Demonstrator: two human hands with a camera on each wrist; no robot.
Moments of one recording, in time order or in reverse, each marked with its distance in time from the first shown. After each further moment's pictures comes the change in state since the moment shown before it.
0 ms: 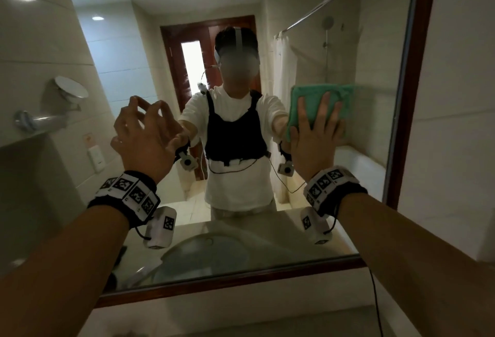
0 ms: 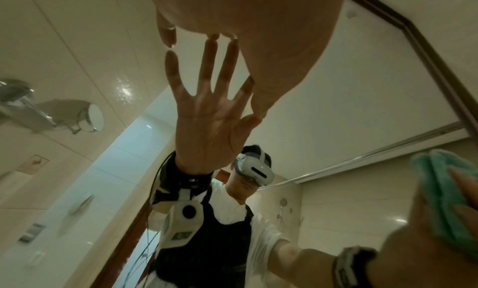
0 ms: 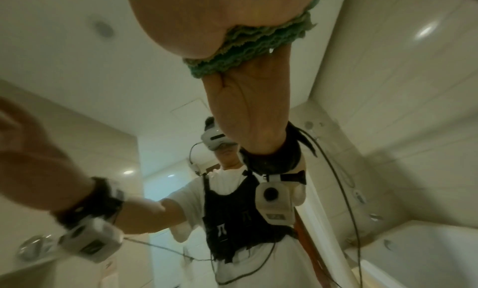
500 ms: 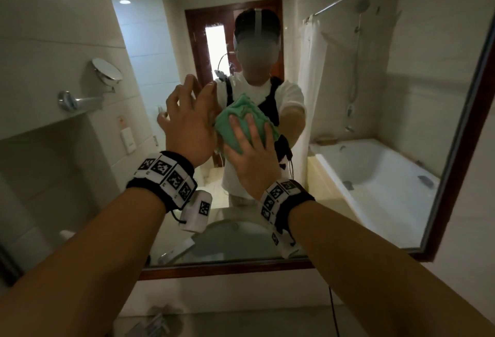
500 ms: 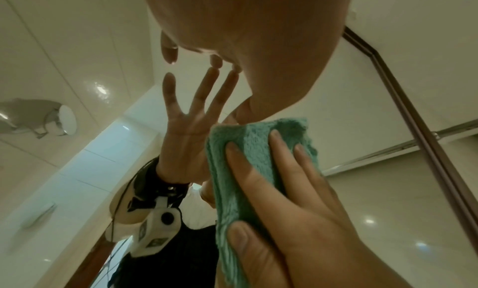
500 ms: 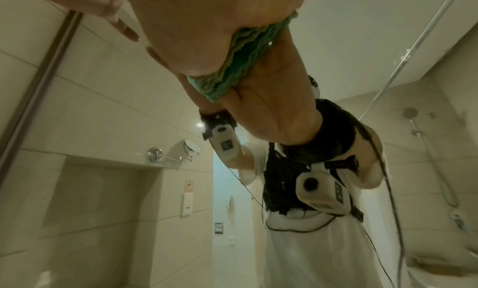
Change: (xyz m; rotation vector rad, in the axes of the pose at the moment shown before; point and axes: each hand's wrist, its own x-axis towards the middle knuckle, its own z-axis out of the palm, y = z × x) left_hand 0.006 -0.031 -0.011 -0.029 -0.115 0.166; right_hand -0.073 -0.198 0.032 0.055 -0.051 -0.583
